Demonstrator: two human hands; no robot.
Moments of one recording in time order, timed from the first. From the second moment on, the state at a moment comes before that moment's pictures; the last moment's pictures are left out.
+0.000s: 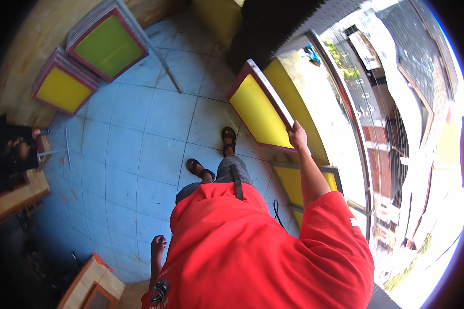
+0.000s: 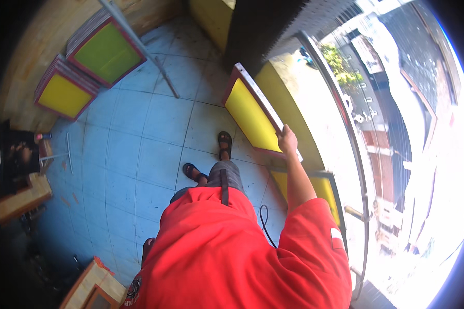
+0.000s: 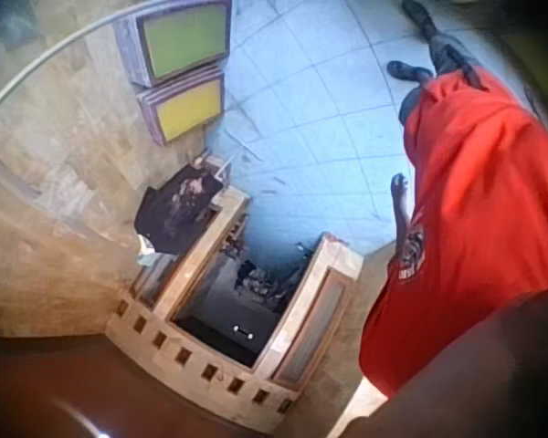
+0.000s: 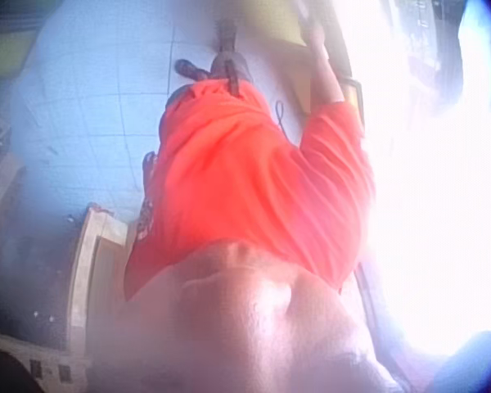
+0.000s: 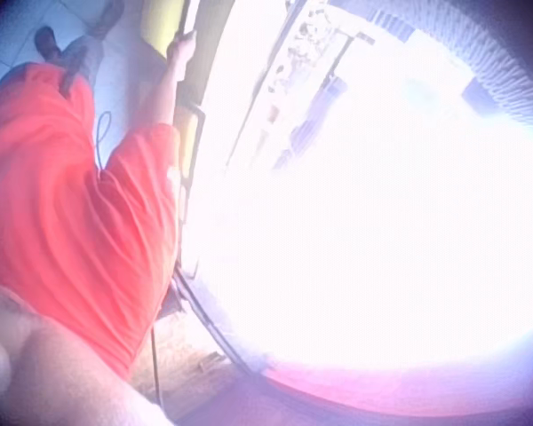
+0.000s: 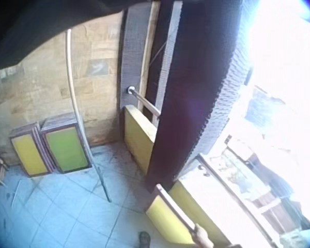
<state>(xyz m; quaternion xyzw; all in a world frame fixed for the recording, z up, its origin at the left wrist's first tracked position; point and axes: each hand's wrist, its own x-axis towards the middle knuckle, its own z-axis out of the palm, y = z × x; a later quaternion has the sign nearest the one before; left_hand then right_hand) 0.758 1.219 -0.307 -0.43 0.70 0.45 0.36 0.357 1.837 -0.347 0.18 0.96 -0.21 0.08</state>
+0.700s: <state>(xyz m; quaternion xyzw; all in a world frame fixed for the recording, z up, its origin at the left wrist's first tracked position) 0.832 1.394 -0.244 -0.42 0.71 0.40 0.40 0.460 2.056 -0.436 0.19 0.94 -0.28 0.11</state>
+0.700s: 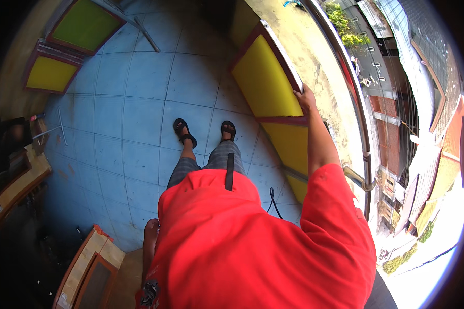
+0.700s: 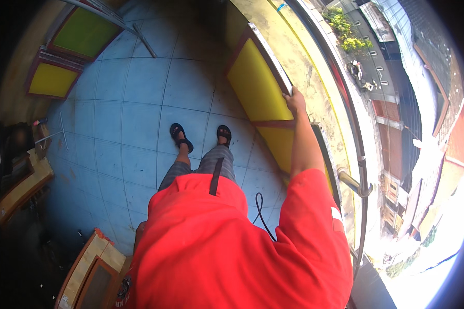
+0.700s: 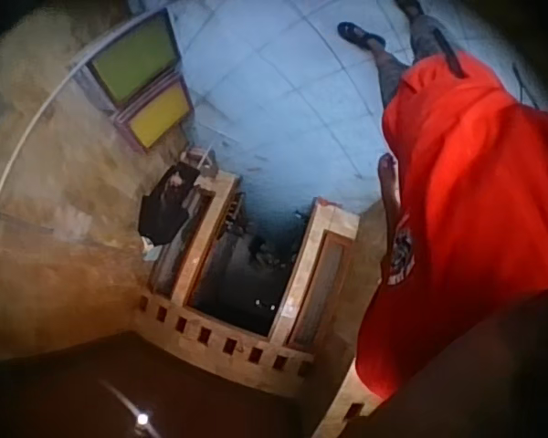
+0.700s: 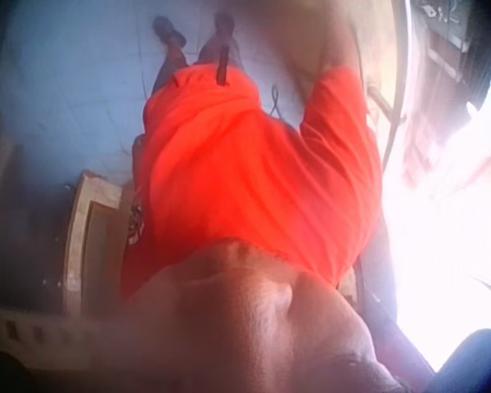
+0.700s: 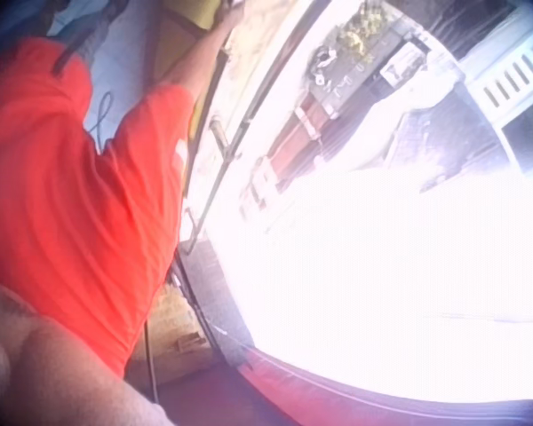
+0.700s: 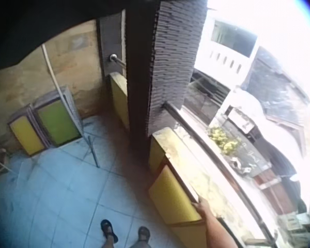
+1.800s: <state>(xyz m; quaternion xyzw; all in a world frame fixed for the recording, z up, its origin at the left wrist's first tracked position) 0.894 1.403 -0.272 -0.42 0.70 0.47 0.33 0.550 1.983 -0.371 0.18 0.97 -0.13 0.01</state>
